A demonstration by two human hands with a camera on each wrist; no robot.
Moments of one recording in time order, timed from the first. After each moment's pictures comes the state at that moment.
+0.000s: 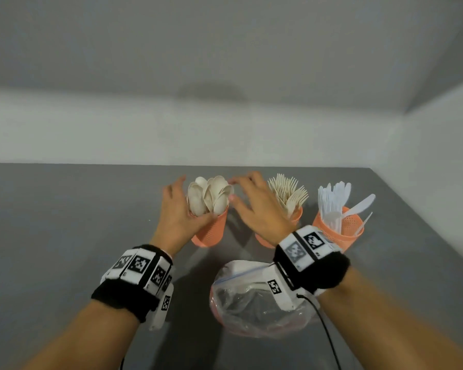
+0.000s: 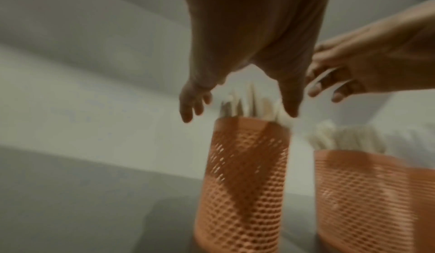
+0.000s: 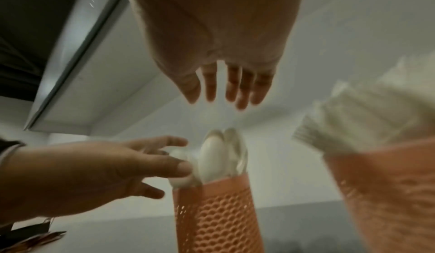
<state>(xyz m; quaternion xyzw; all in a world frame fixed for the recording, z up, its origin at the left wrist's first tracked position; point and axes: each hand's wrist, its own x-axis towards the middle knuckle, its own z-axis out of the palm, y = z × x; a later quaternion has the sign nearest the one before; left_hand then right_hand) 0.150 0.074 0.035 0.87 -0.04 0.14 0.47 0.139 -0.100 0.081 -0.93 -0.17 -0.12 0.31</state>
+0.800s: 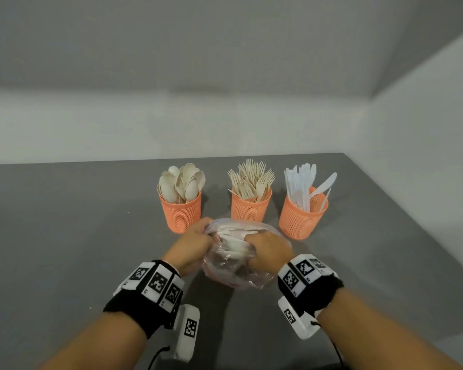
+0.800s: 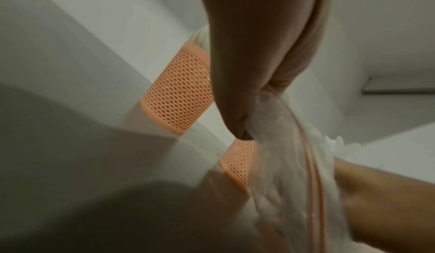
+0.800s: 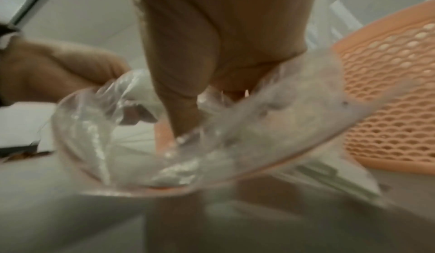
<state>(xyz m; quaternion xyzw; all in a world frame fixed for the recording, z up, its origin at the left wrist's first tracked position) 0.087 0.001 0.018 0.72 0.00 -0.19 0.67 0.075 -0.175 0.004 -0.99 -0.11 0.07 0.08</state>
